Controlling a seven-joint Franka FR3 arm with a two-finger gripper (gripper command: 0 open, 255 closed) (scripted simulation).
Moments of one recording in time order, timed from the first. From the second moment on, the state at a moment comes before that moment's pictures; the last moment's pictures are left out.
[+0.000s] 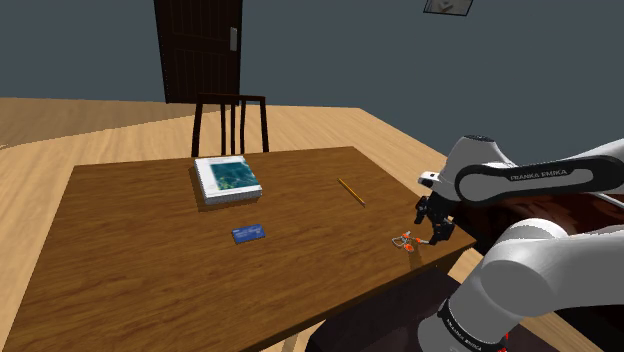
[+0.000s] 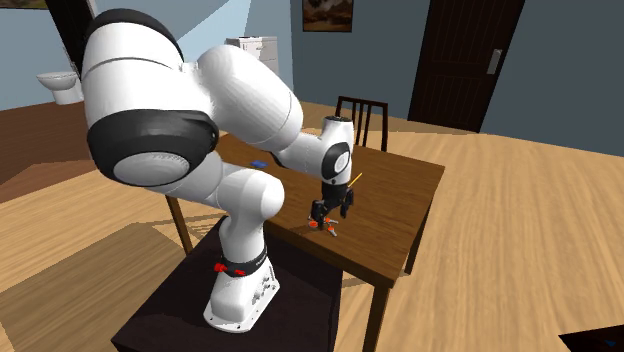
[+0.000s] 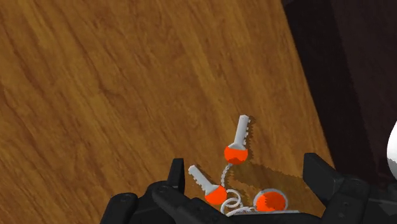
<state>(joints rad) -0.13 -0.78 -0.92 -3.01 -0.81 2.27 -1.17</state>
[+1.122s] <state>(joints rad) -0.09 -0.65 -1.00 -3.02 -0.87 2.42 -1.15</state>
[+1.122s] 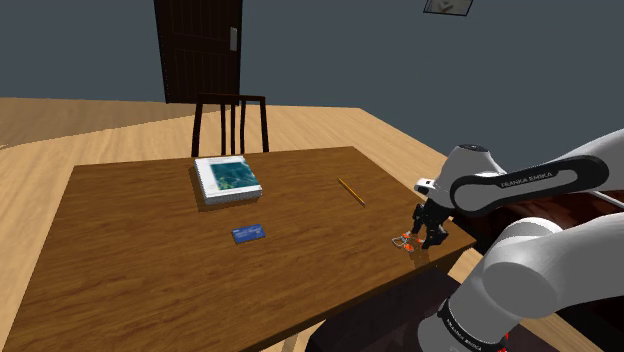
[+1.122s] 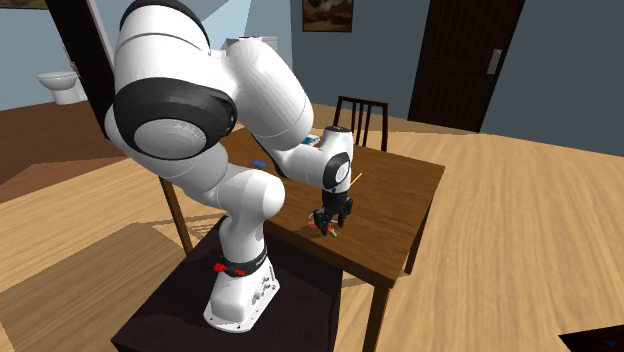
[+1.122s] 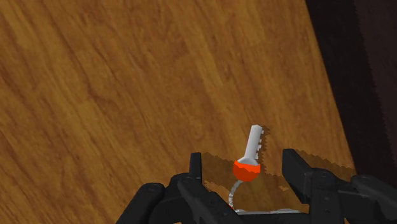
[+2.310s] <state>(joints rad) -0.14 -0.89 -0.83 -2.98 -0.75 2.13 -1.19</state>
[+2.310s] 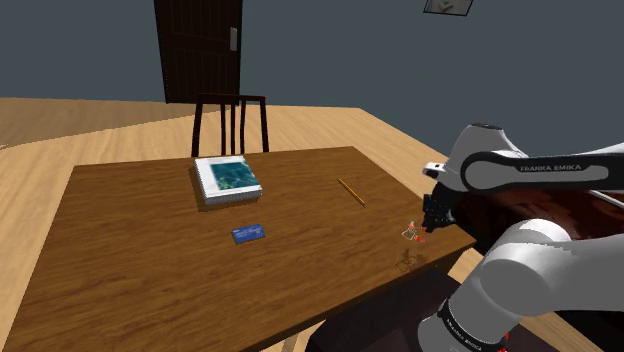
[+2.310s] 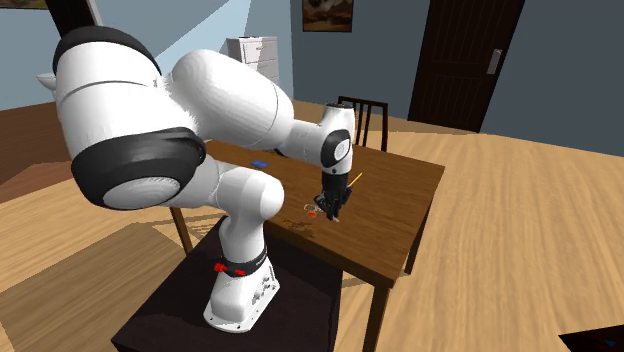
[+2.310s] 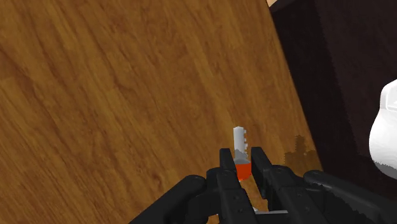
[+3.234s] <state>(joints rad) 0.16 -0.85 -0.56 -3.00 -0.50 2.17 -0.84</state>
